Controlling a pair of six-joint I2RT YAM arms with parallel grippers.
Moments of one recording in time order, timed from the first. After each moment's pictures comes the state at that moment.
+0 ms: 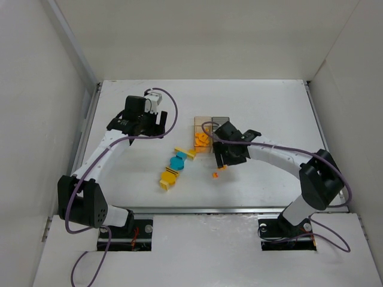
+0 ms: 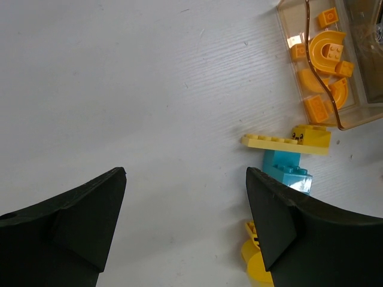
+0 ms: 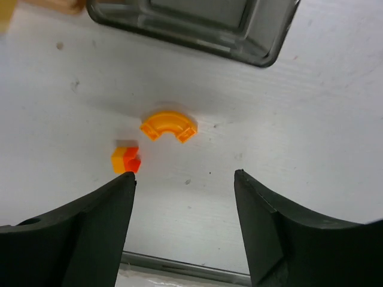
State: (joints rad) left arm -0.26 1.37 1.12 -0.52 0.10 0.03; right arm 0.71 1.59 1.11 -0.70 0.15 0.45
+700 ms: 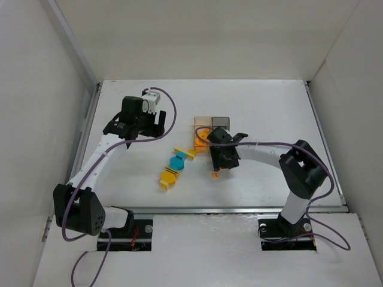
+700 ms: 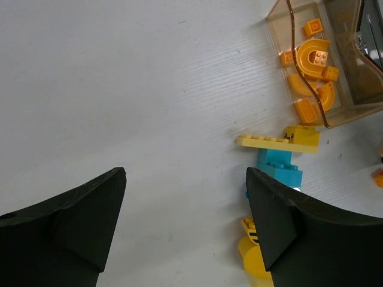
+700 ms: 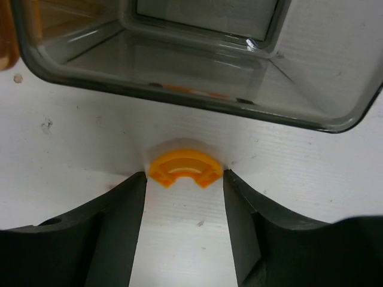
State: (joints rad) left arm -0.26 1.31 1.11 -0.52 0.11 0.03; right arm 0.74 1.75 1.10 -0.61 0.18 0.54
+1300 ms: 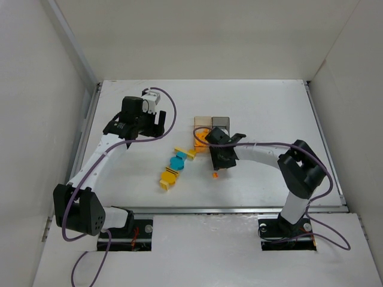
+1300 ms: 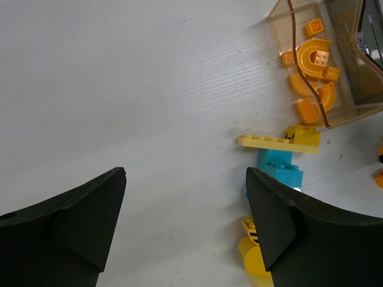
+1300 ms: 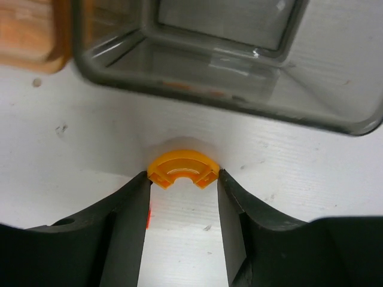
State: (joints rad) left arm -0.26 1.31 1.11 -0.52 0.11 0.03; right arm 0.76 1.77 1.11 -0.60 0.21 0.54
